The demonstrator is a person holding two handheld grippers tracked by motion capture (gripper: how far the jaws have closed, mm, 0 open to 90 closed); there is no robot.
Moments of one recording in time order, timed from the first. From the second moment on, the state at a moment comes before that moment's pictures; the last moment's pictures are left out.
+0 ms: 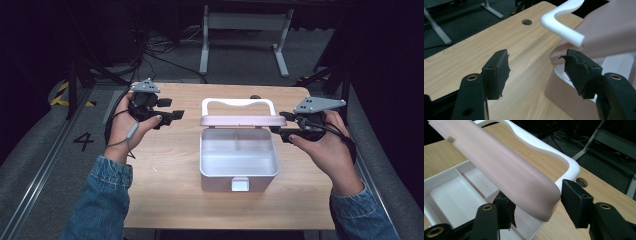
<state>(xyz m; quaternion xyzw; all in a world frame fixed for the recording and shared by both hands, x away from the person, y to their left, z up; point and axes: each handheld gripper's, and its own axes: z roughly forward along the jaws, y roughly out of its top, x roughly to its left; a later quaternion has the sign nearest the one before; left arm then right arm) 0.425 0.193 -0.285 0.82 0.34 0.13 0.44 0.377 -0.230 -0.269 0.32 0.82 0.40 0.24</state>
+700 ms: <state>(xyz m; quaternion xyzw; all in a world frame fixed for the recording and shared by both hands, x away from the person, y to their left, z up) 0.390 0.233 -0.321 0.81 0.37 0.15 0.43 0.409 -0.225 -0.257 0.34 0.82 0.40 0.25</state>
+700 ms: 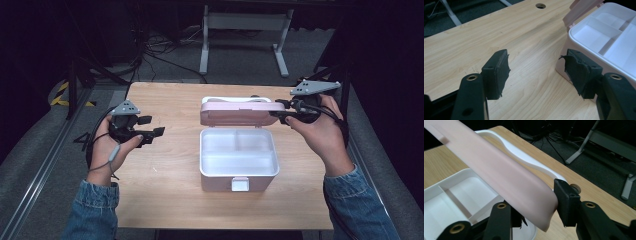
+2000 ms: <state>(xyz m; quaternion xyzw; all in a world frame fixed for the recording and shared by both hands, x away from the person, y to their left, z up) 0.392 0.247 -0.349 0.80 0.40 0.15 0.41 0.443 -0.226 -0.259 0.41 0.77 0.40 0.29</state>
